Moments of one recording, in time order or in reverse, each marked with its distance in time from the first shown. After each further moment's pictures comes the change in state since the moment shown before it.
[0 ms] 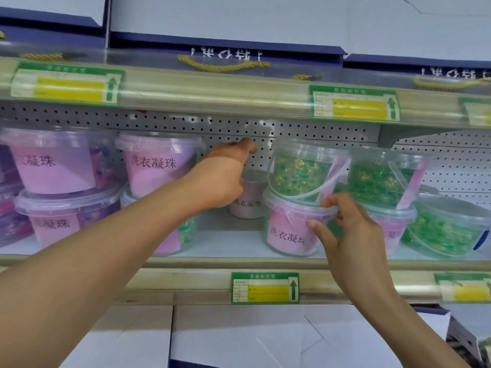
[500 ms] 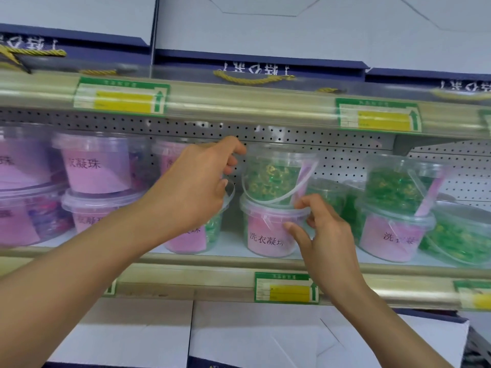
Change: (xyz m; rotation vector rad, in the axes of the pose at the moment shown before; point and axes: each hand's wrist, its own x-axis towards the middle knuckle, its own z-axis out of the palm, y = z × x) left_hand -0.075 -0.023 -0.044 -0.070 0.224 0.094; right_hand -0.002 -0.042 0.033 0.053 -0.111 -0.067
